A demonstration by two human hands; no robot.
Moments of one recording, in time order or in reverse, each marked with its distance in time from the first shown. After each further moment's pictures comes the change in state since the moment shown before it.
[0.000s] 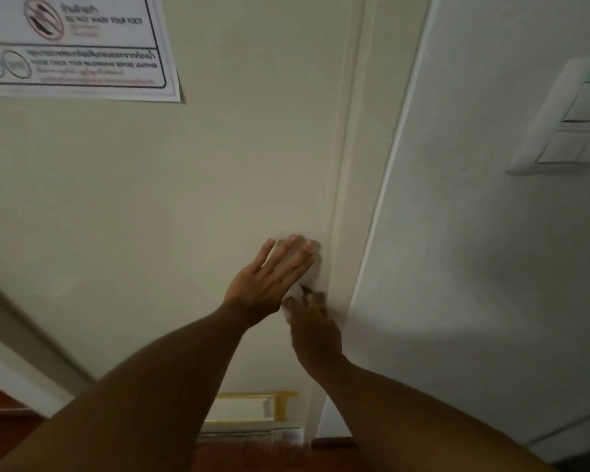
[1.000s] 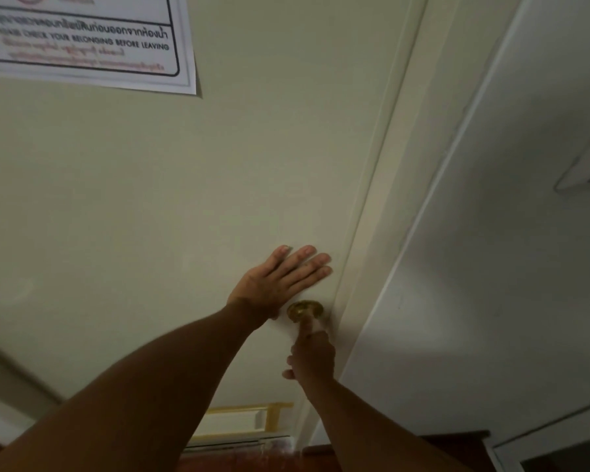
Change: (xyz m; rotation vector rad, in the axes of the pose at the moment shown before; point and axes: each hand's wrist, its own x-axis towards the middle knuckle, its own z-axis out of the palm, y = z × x) left_hand 0.014 -0.023 0.041 0.138 0.011 0.126; right_hand 0.019 -0.040 0.022 0.906 -0.094 0.985
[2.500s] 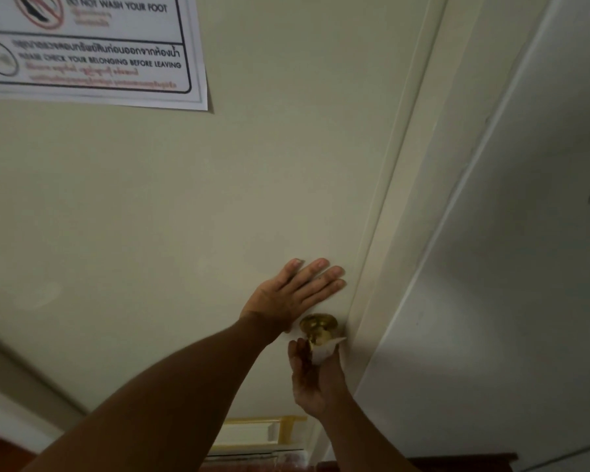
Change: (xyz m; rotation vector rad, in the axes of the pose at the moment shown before) left_hand 0.004 0.009 0.014 0.089 0.097 -0.008; right_hand 0.000 0.004 -0.006 1.240 -0.488 0.644
